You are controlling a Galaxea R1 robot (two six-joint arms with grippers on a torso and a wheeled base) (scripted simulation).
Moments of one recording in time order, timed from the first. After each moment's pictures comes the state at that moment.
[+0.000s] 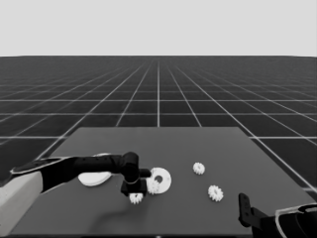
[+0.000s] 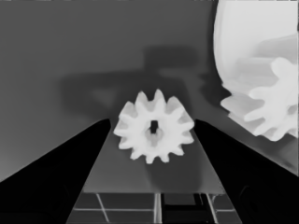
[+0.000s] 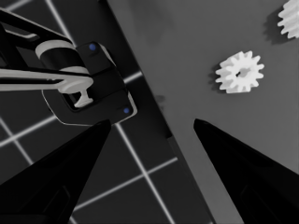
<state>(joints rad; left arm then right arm) 0.25 2.71 -1.23 0.43 1.54 -1.49 -0.35 1.76 -0.39 -0.70 -1.18 0.32</state>
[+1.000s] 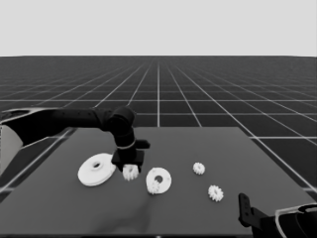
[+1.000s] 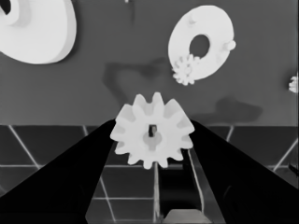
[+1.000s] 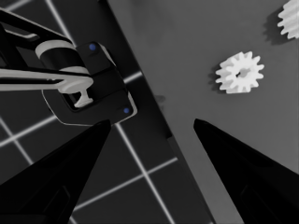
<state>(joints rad) -0.22 2.68 -1.06 -0.04 1.57 -1.61 -0.35 1.76 -0.39 -0.70 -1.18 0.32</state>
